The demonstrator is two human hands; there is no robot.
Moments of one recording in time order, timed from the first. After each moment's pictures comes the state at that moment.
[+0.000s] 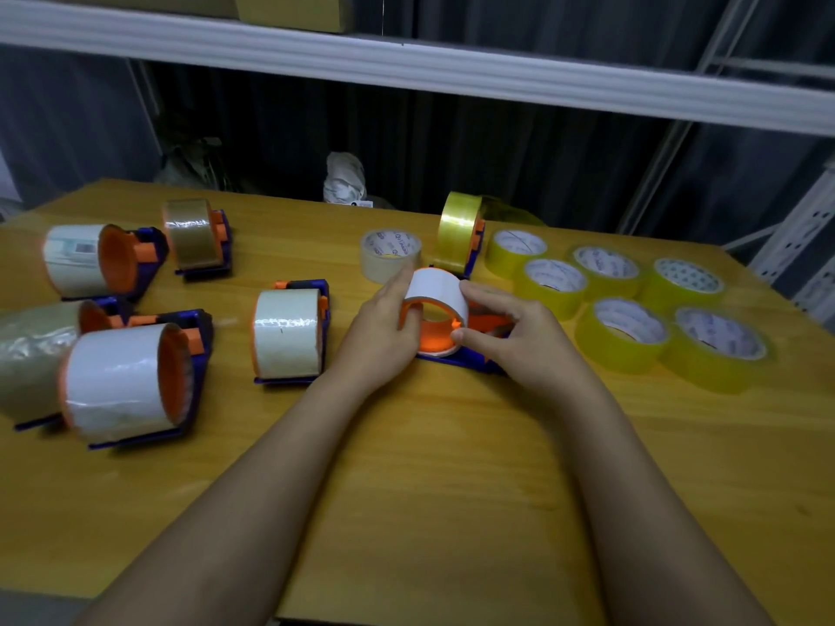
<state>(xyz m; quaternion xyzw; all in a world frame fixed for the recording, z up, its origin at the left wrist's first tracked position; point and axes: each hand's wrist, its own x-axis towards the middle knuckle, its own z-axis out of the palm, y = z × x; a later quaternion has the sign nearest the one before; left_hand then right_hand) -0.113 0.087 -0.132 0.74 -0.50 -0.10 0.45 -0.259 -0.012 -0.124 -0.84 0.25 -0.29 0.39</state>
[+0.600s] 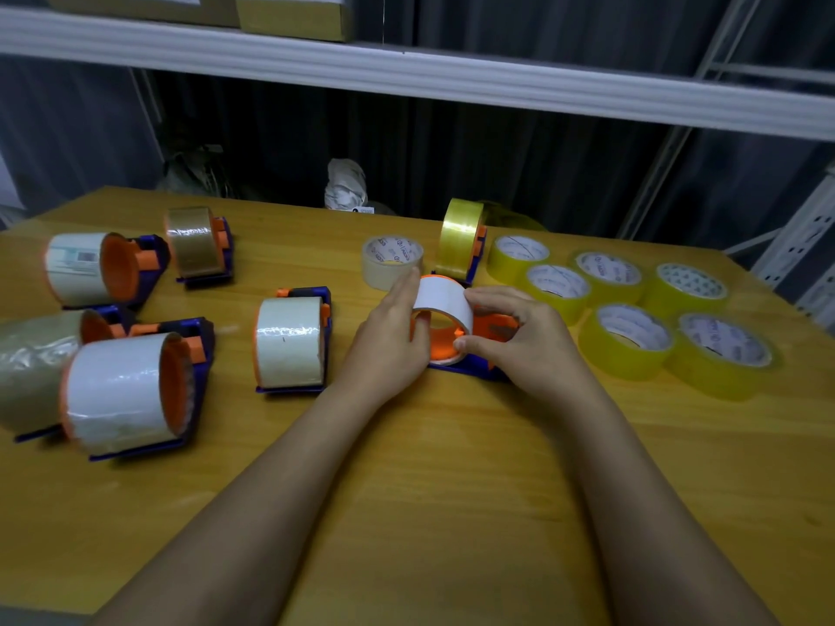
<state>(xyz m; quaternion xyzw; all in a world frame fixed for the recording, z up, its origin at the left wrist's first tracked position) -0.117 0.085 -0.132 0.75 -0.51 -0.06 0.42 -0.256 -0.011 -0.120 -0.85 0.27 -0.32 0.33</state>
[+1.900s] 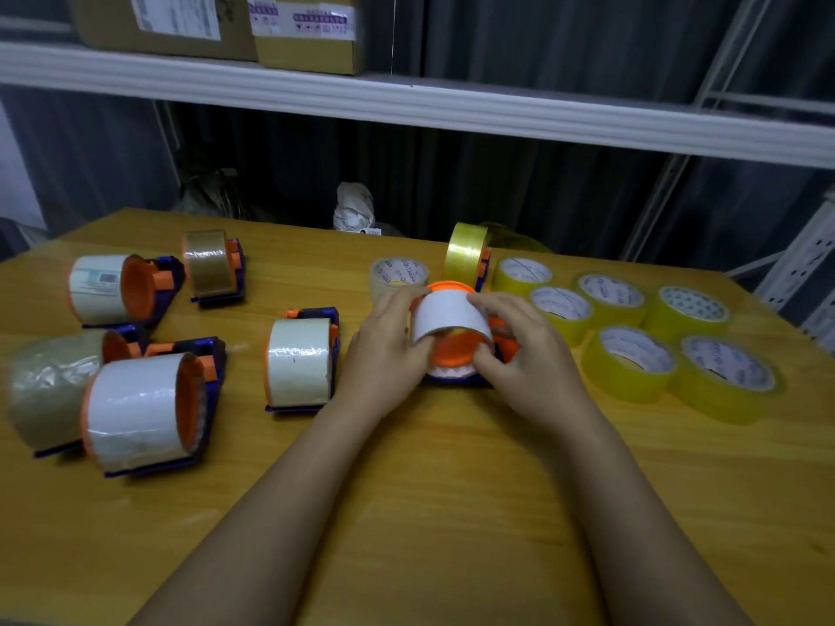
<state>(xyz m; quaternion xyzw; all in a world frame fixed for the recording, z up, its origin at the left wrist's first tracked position) -0.109 0.089 -0.131 0.70 -0.52 -0.01 0.50 -0.256 -0.005 -0.117 -0.88 0.22 -0.36 0.22</state>
